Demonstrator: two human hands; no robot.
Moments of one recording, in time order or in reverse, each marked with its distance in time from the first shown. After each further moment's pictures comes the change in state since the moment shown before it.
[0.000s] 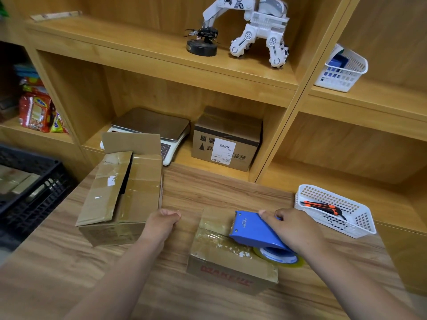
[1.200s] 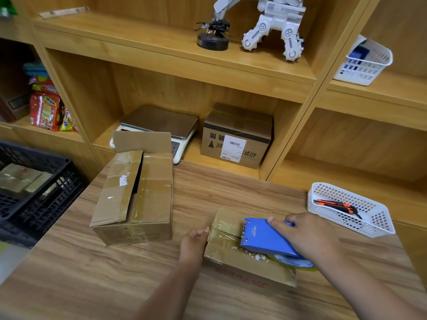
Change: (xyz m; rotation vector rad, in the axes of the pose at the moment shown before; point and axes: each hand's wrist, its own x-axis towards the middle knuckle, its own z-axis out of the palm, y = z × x) left_hand 0.007 -0.067 0.048 -0.191 -0.012 -0.134; right_hand -0.004 -0.012 0.012 -0.141 0.079 -0.014
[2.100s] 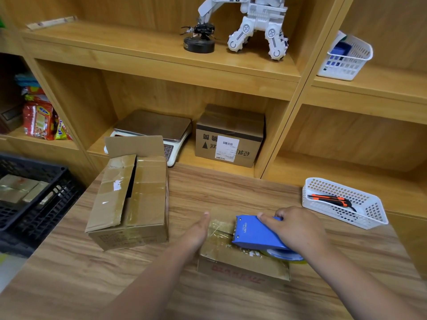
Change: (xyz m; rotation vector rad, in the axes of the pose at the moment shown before) left_hand -0.014 0.047 0.007 0.467 -0.301 -0.052; right_hand -0.001 0.001 -0.001 0.019 -0.002 -0.017
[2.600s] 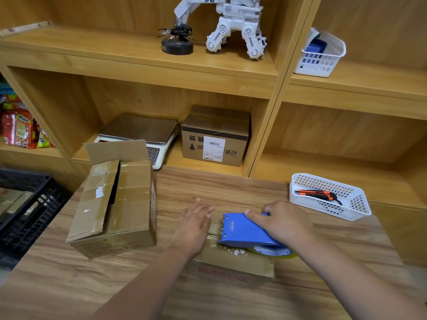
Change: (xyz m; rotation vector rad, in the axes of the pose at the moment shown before) left_hand -0.002 0.015 0.017 0.673 0.244 0.638; right_hand 0.009 0.015 -0.006 0.100 -0.057 -0.030
